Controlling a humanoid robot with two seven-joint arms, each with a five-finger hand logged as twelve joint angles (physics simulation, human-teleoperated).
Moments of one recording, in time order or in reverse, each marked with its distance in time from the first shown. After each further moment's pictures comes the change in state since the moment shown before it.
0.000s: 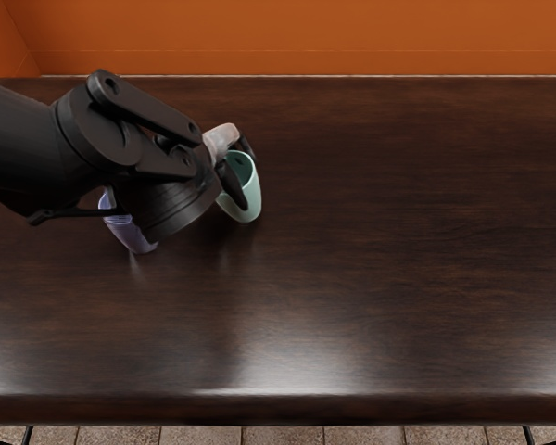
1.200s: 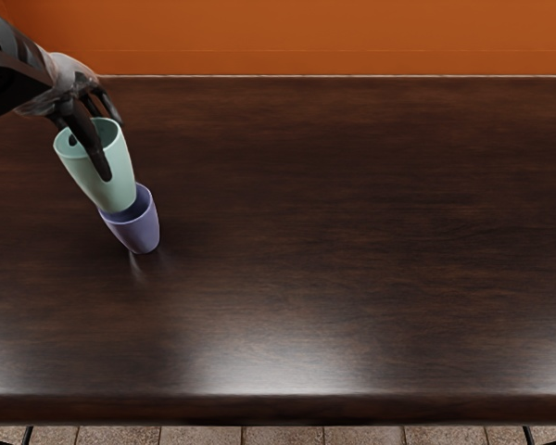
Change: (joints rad) left arm -0.449 0.196 0.401 -0.125 -0.054 -0.544 0.159; right arm 0.000 0.000 0.000 0.000 0.000 0.000 0.000
